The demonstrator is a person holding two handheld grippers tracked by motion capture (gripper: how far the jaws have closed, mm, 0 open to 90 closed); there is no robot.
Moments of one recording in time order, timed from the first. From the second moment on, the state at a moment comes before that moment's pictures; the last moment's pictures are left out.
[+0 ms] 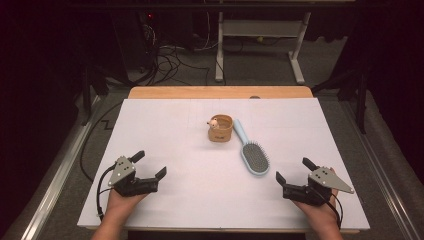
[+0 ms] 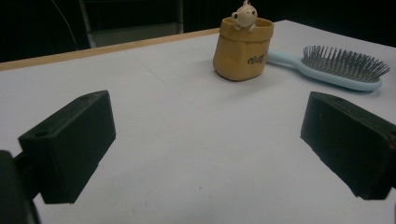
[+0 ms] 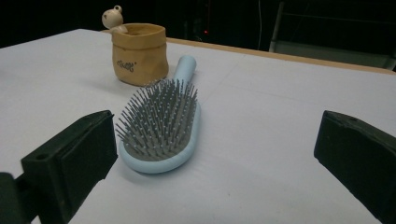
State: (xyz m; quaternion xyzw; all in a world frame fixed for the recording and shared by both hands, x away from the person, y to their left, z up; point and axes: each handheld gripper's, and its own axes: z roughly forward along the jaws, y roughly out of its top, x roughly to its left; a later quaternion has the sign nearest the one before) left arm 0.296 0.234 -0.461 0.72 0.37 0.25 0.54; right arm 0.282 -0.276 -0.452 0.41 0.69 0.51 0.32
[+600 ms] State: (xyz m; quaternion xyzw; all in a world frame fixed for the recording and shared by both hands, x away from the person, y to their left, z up) left arm 0.298 0.232 -0.462 0.71 0.37 0.25 0.54; right arm 0.281 -0.276 -0.453 0.42 0.70 0.49 0.32
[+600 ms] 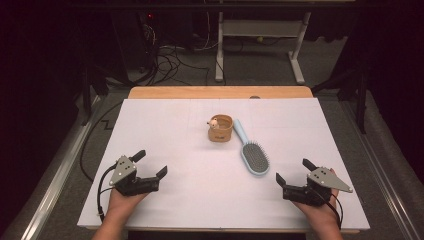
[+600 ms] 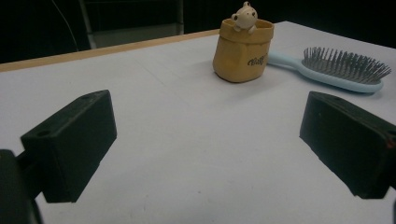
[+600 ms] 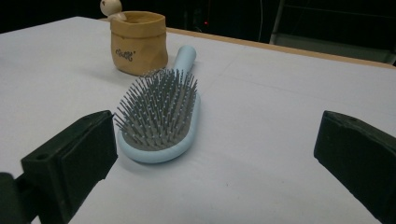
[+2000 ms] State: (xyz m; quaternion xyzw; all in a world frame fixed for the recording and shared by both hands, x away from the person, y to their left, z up) left arm 0.298 0.232 -0.461 0.72 0.37 0.24 0.54; right arm 0.289 -0.261 -0.463 0.44 0.78 0.37 0.25
